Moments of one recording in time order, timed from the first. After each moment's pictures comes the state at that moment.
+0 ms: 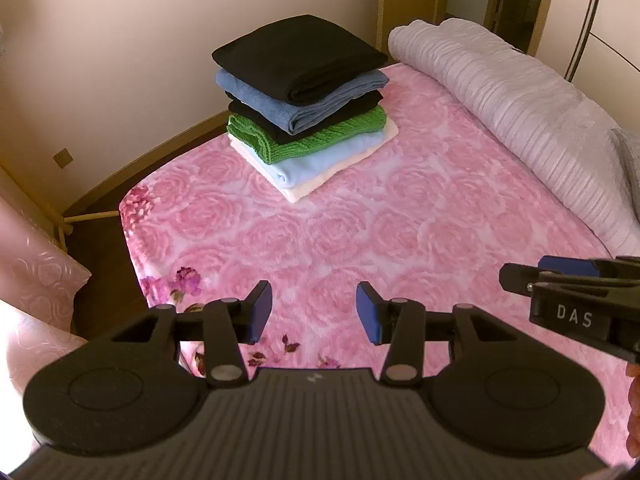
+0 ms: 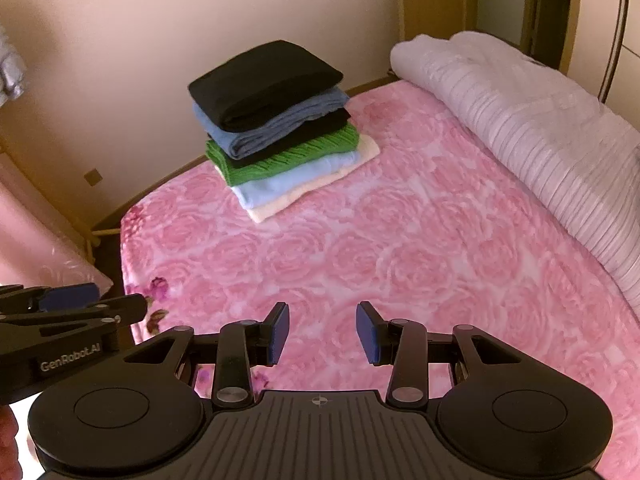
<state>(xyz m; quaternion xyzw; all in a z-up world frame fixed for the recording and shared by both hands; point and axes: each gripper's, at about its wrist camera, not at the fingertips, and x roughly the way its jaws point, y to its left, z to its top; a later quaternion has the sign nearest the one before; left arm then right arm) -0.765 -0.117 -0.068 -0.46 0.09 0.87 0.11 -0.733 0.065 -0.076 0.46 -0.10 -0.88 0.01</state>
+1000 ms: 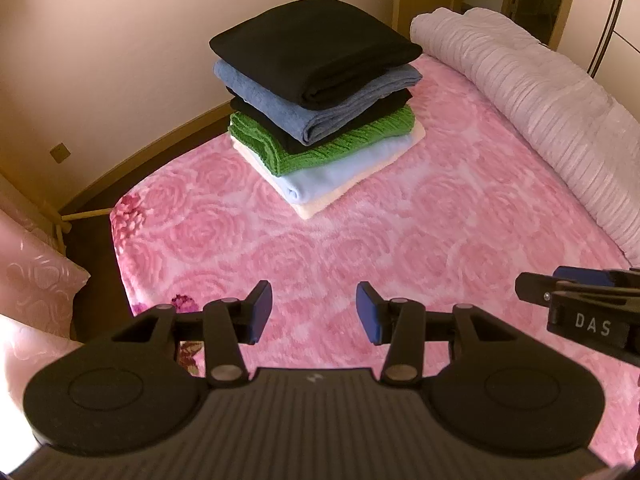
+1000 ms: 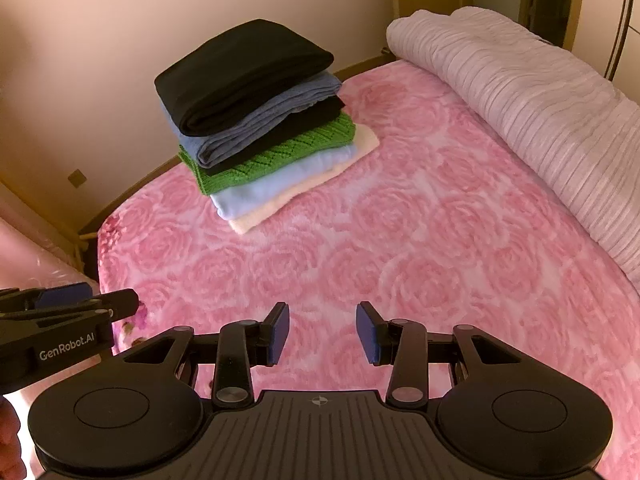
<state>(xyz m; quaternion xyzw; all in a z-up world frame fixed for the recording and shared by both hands) -0.858 -0.109 -0.106 -0.48 0.10 0.87 0.09 -0.825 0.078 -0.112 0.49 -0.12 -0.87 0.00</state>
